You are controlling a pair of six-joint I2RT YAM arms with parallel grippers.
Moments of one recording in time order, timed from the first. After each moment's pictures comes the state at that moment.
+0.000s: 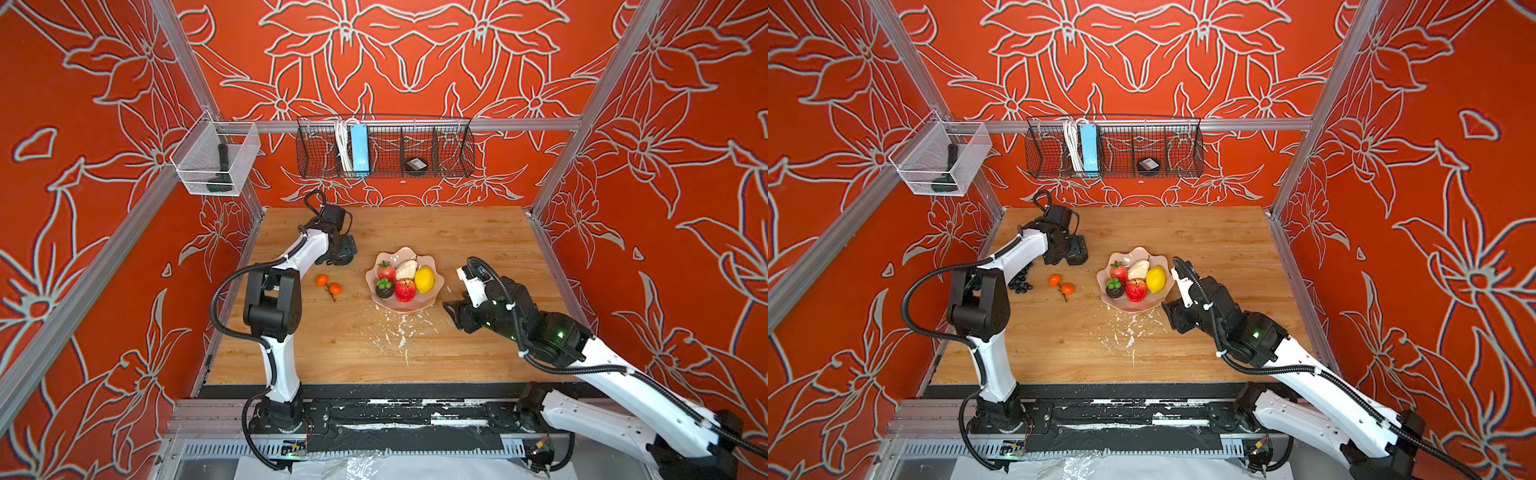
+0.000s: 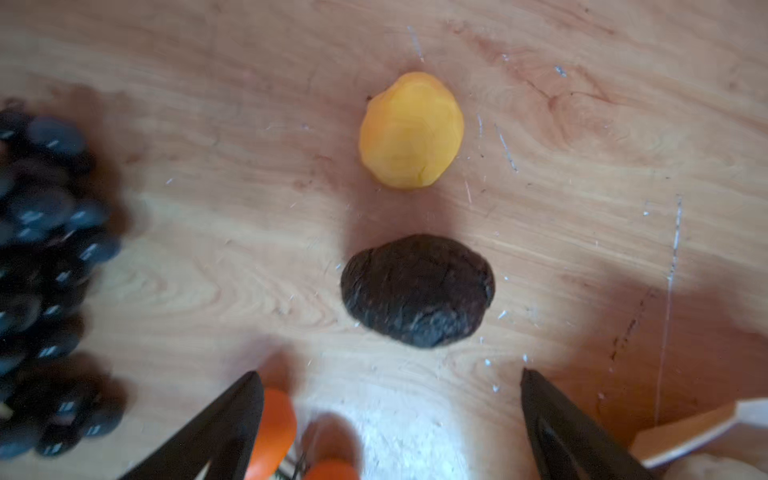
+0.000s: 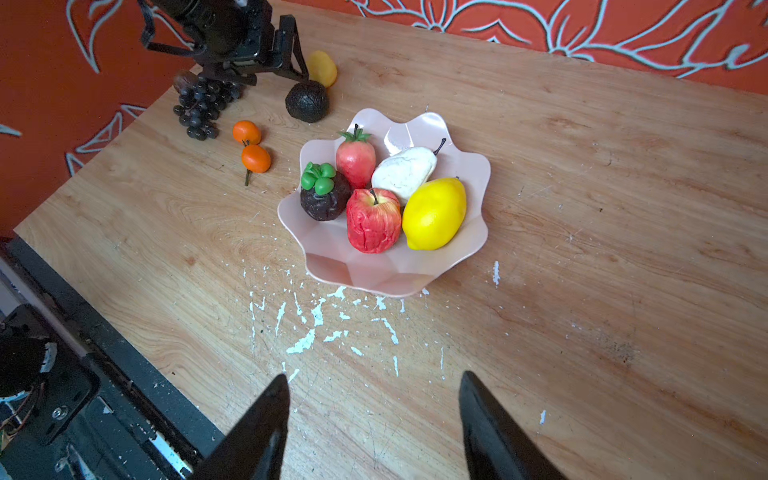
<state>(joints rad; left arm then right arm) -0.15 2.01 1.63 -0.74 -0.11 -0.45 0.81 0.85 0.89 -0.66 0.13 0.29</state>
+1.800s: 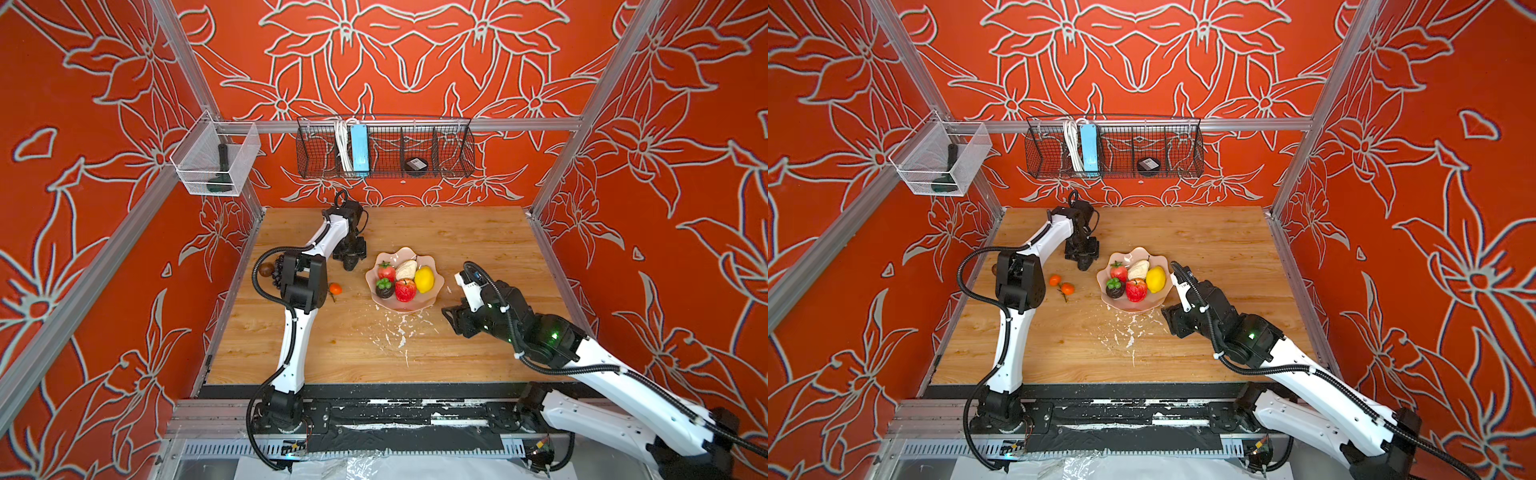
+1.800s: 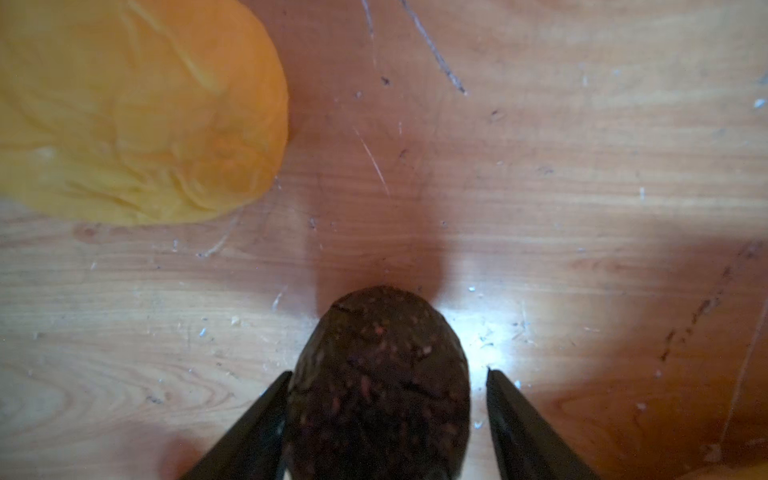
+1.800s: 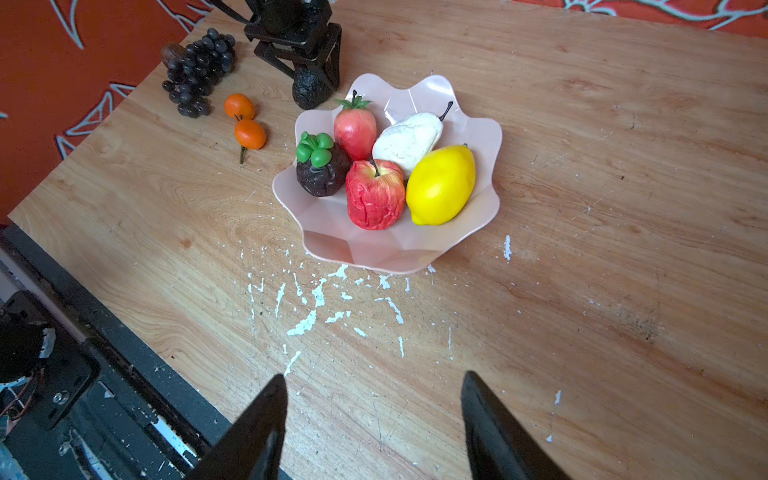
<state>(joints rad) -0.19 2.42 2.19 -1.16 -0.02 -0.32 0.81 0.86 0.85 -0.66 0.10 0.33</state>
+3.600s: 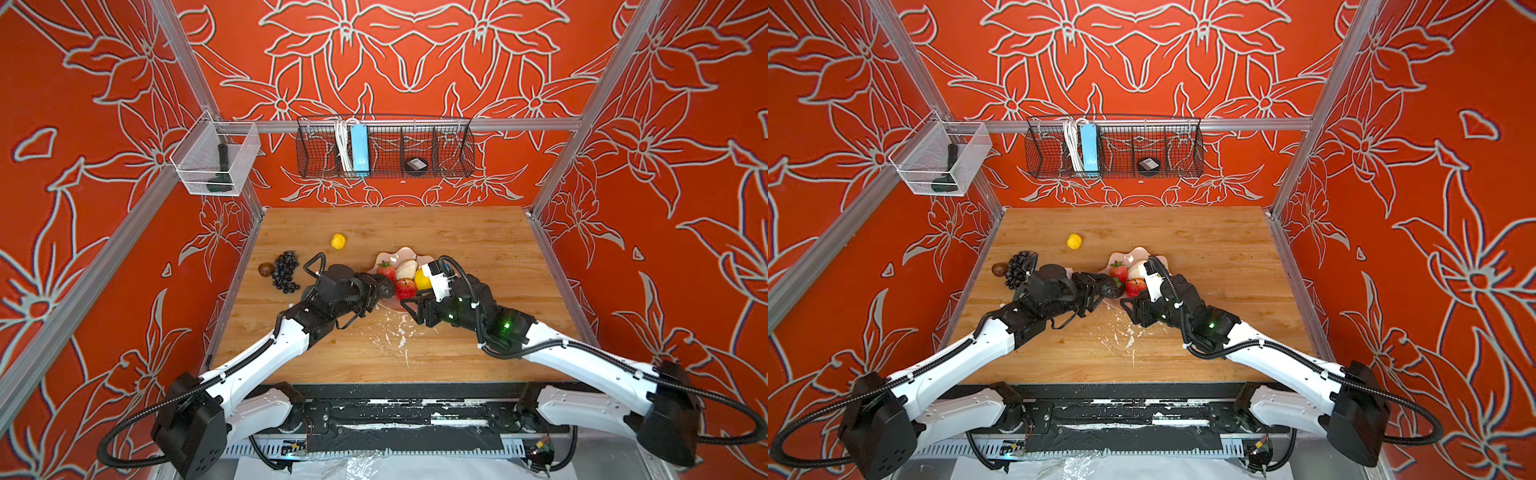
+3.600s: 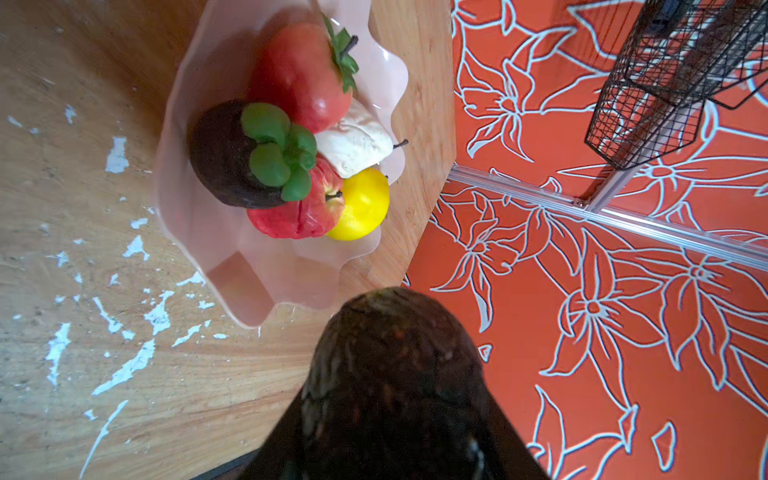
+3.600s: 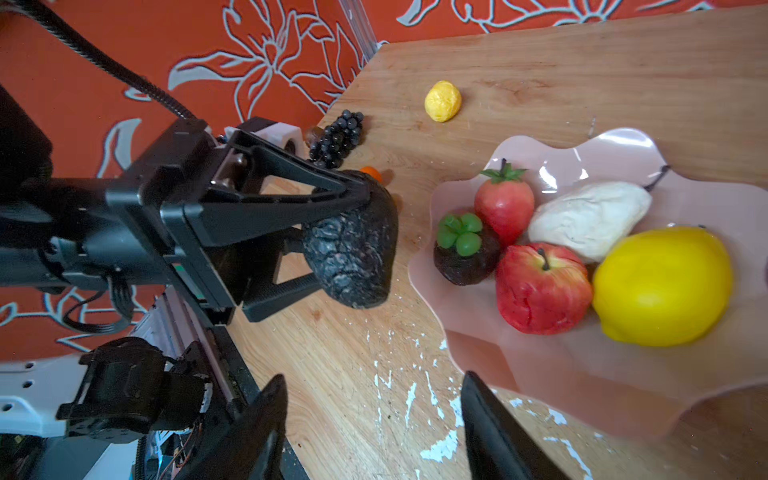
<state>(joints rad) -0.55 1.11 0.72 -0.07 0.17 -1.64 0.88 1.12 0.78 -0.05 -0.12 0.49</state>
